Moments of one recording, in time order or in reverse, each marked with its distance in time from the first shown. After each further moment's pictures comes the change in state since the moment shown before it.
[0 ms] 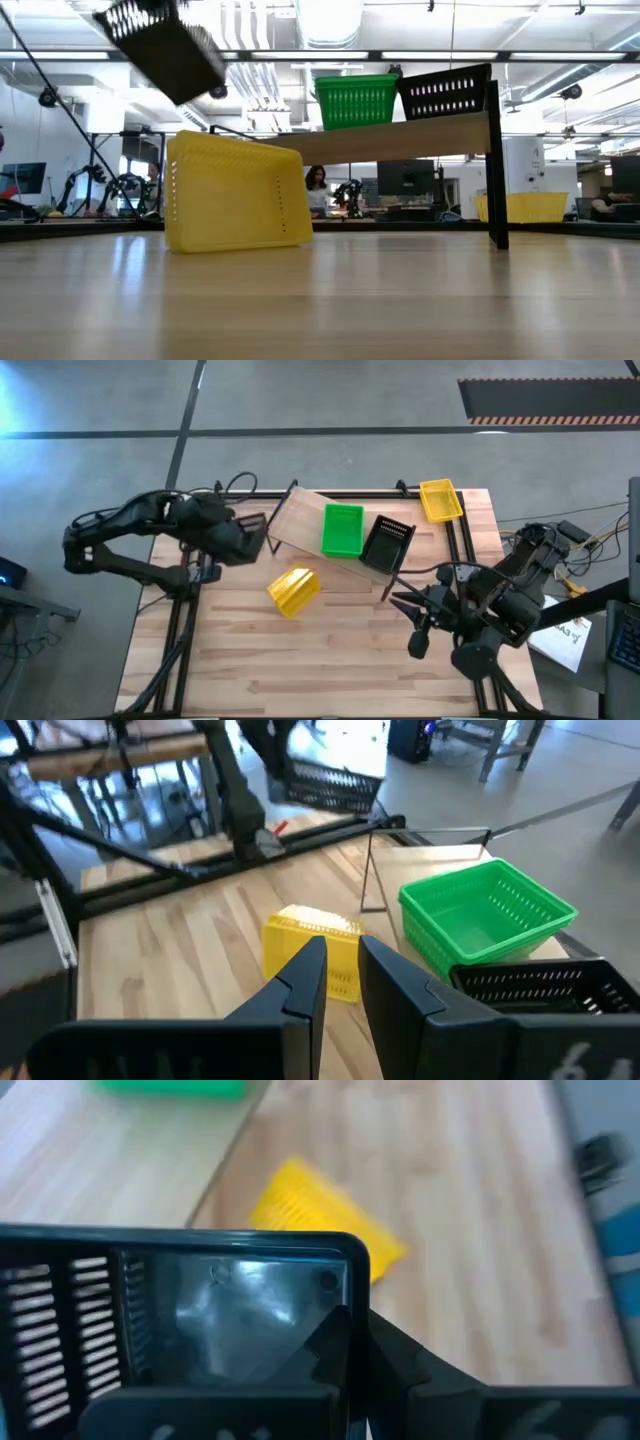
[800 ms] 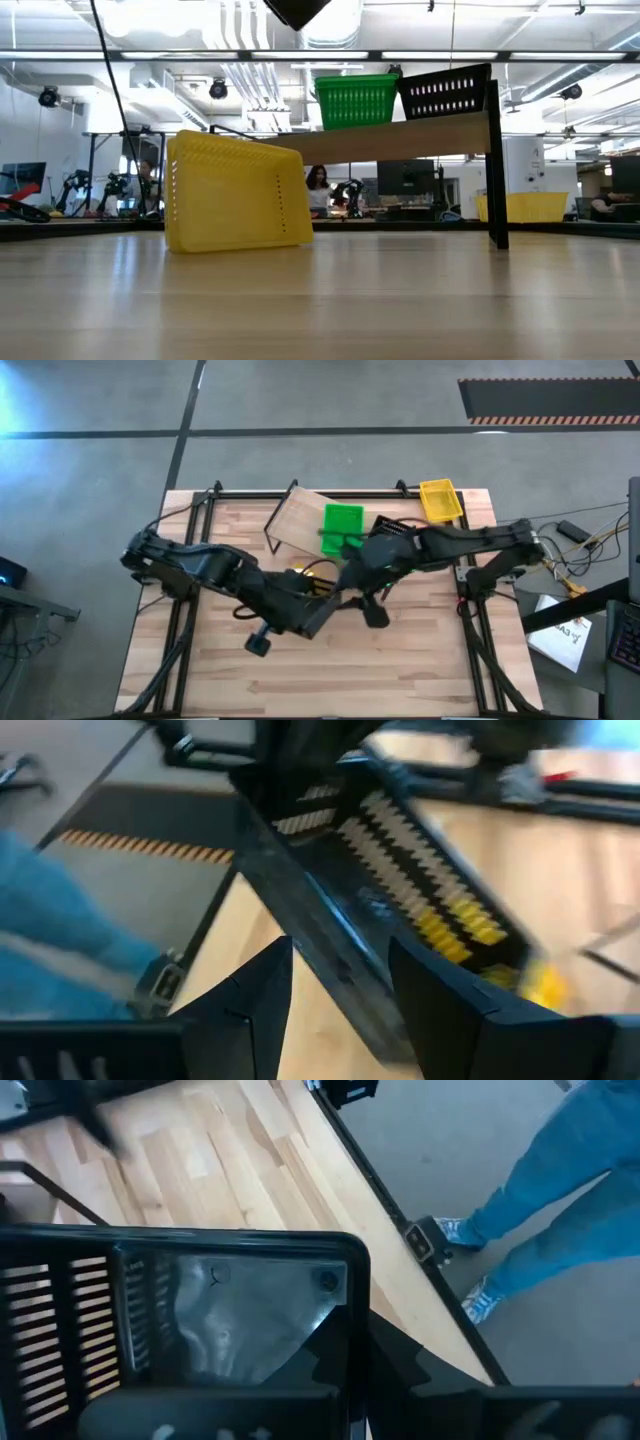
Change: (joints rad) left arm -0.482 0.612 0.545 0.157 -0.014 -0.072; right arm -0.614 0.147 0.108 0.333 -1.257 -0.882
